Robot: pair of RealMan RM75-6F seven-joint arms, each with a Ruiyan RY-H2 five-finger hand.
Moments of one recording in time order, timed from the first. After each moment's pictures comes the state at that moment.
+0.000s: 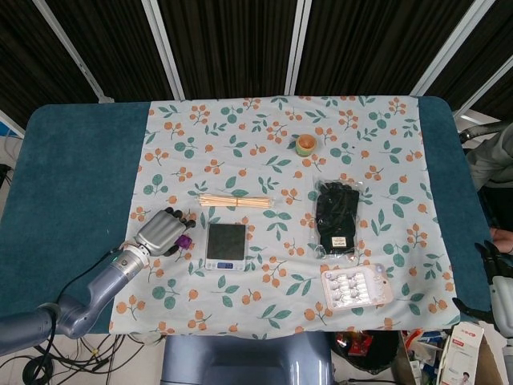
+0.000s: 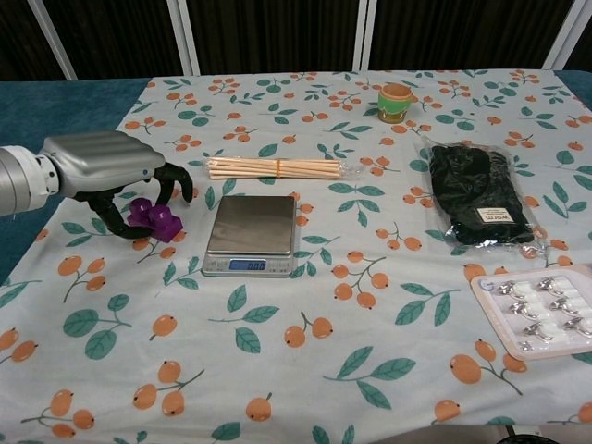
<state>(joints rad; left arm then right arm) -0.78 -1.48 -0.03 -1.35 1.33 0.82 0.34 0.01 -1.02 0.07 -1.70 -1.35 1.41 0.05</state>
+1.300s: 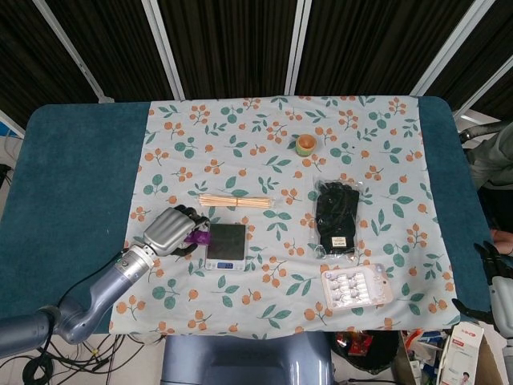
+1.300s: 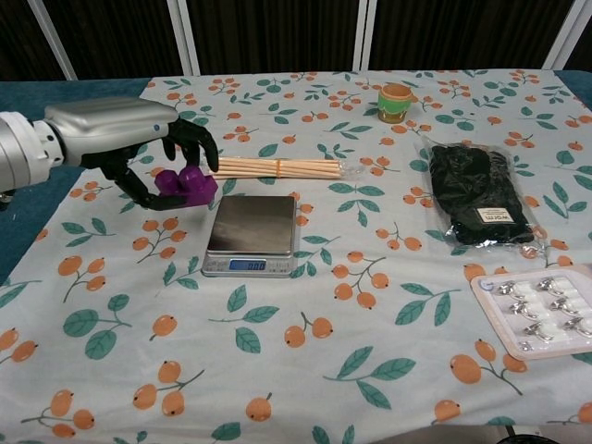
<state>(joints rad) -0.78 -1.46 -0.08 -1.48 1.40 0.90 0.16 0.01 -1.01 0.07 -1.71 -1.35 1.40 0.05</state>
